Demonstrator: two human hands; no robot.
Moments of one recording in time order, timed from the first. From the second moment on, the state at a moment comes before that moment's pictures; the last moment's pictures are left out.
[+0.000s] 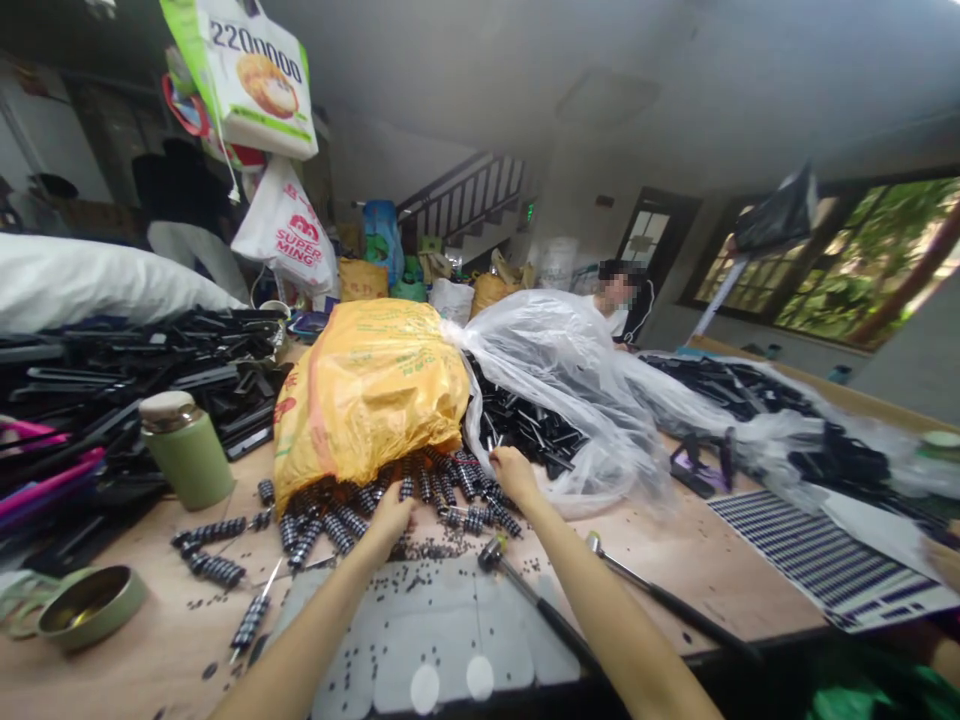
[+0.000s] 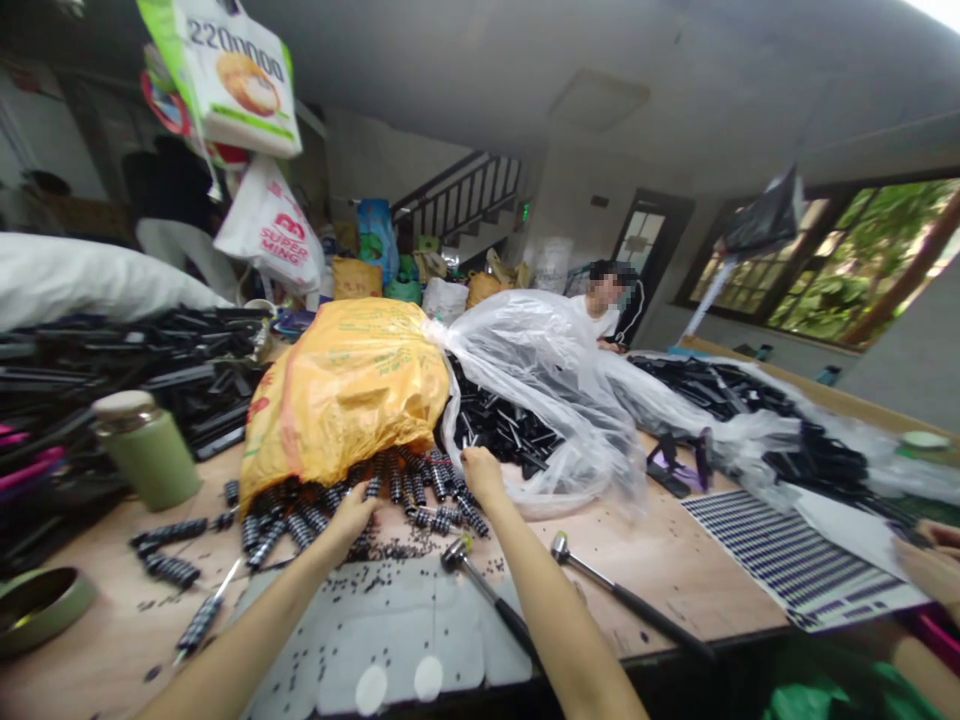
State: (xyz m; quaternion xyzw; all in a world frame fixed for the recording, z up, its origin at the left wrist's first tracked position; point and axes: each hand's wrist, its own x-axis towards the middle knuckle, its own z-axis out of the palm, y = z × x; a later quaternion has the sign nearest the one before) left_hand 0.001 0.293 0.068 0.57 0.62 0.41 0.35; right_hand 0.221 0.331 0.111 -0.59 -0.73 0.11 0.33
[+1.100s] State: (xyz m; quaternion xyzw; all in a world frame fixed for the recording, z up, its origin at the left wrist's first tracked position) left_hand 0.015 0.172 0.110 0.32 0.47 0.51 0.65; right_hand 0.153 0.160 0.108 -0.36 -0.82 0.22 0.38
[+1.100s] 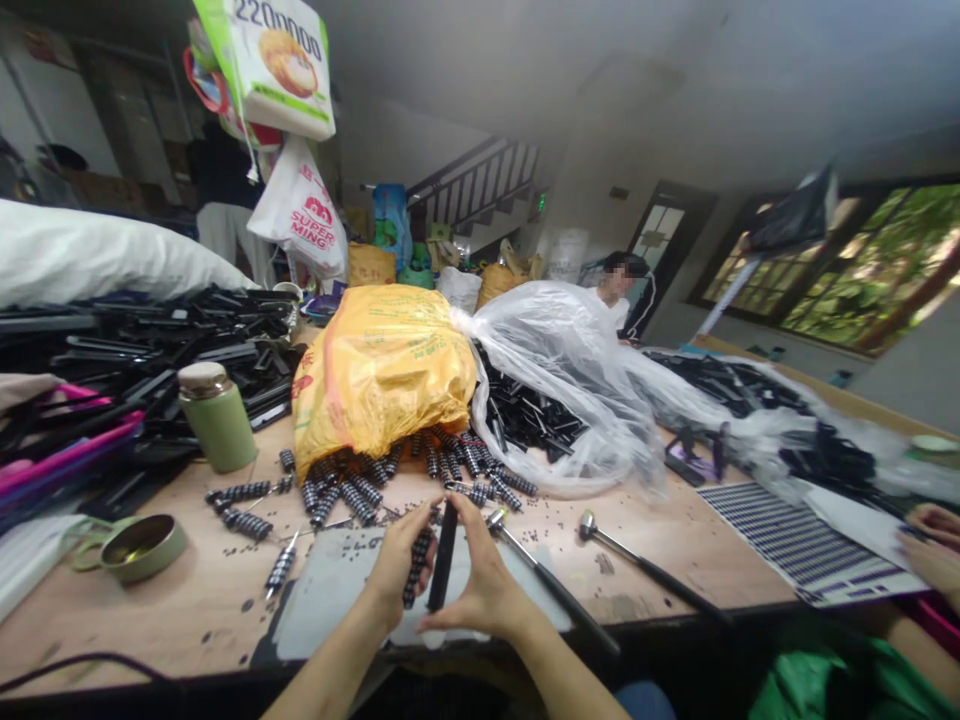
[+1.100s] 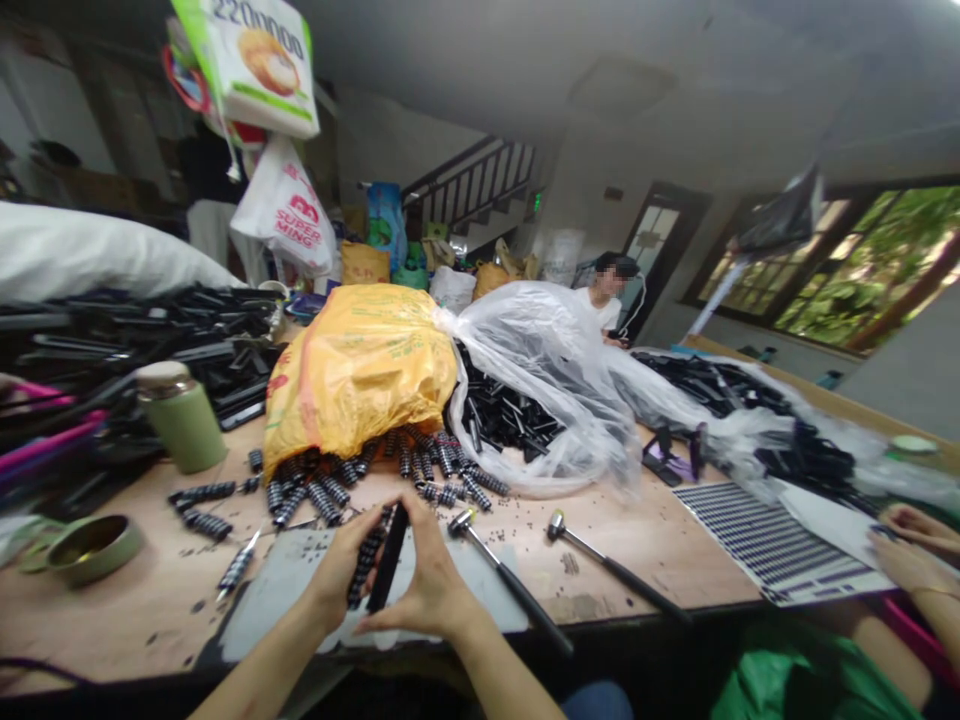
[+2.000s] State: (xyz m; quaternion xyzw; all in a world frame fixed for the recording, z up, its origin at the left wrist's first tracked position) left_hand 0.027 0.161 0.047 0.65 0.54 0.43 0.31; right_hand 0.138 0.146 0.044 -0.48 -0.76 0.22 0.38
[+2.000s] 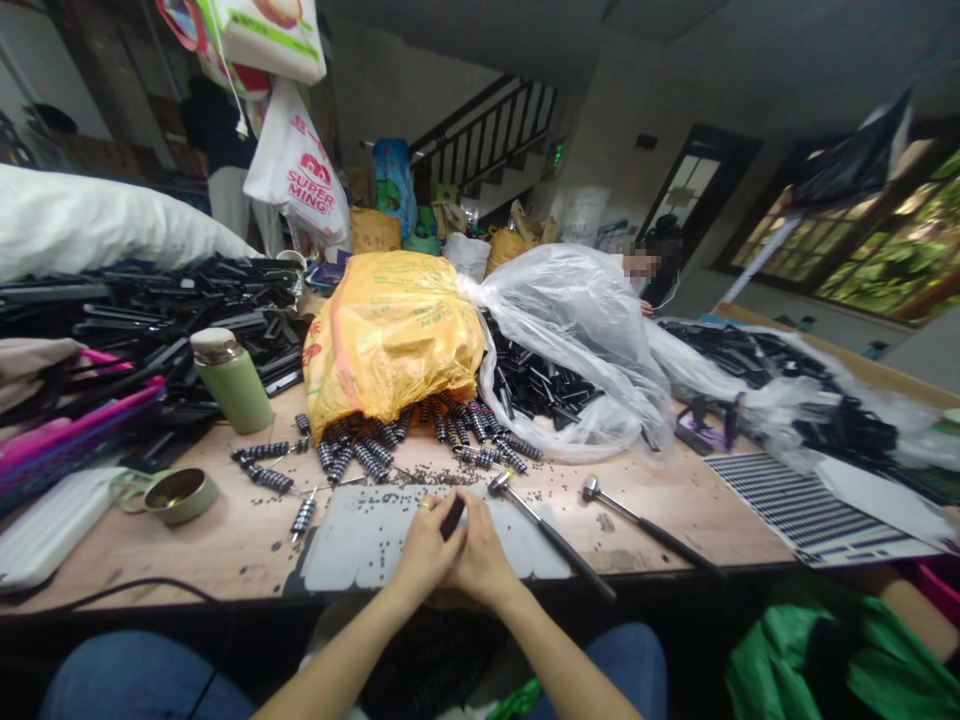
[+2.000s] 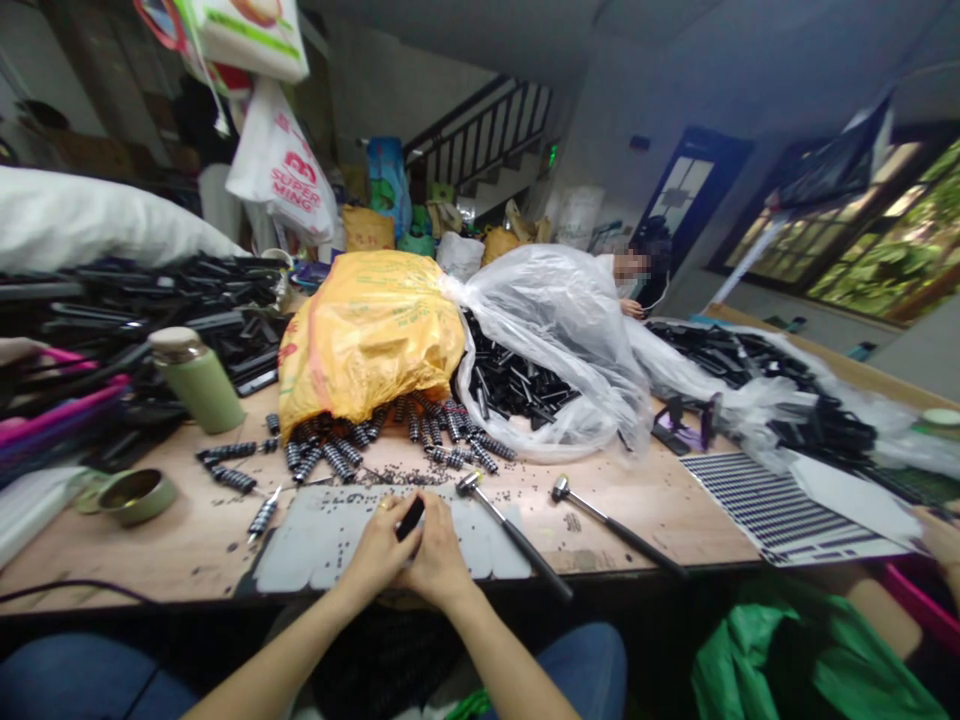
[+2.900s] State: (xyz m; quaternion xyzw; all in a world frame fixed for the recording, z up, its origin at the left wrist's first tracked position) left_hand 0.016 0.132 0.019 0.87 0.47 0.16 -0.05; right_hand 0.171 0.082 0.104 -0.63 -0.70 0.15 0.30
